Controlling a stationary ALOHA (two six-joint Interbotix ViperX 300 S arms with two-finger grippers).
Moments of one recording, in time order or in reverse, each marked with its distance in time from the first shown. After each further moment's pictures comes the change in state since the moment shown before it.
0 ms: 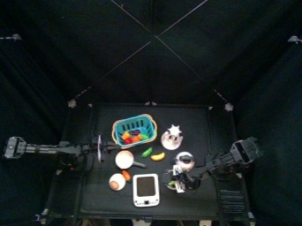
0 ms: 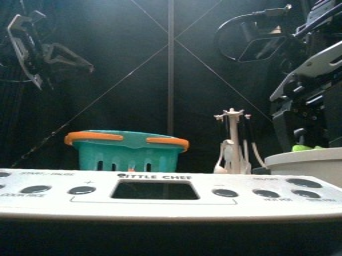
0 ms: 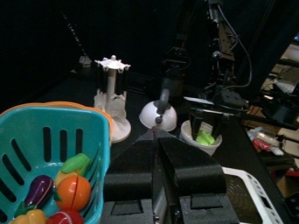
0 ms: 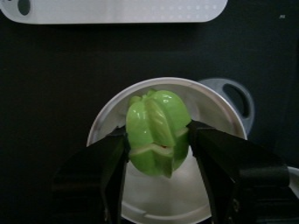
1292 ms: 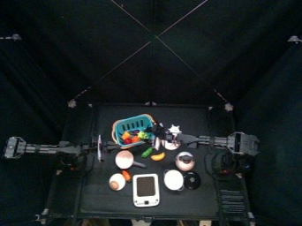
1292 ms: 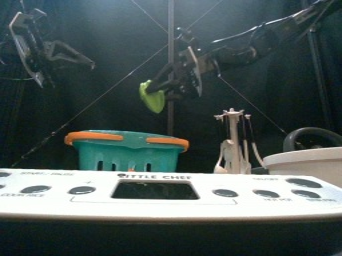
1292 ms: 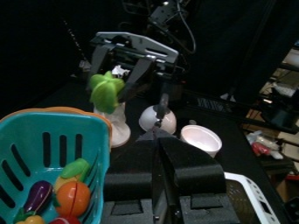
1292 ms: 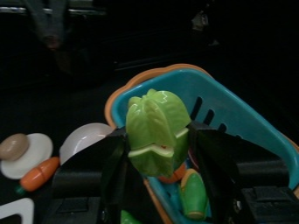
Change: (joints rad) left arm -0.003 0.000 0.002 0.000 -0.006 0.000; right arm -0.669 0.160 -0.318 -0.219 -0.698 0.011
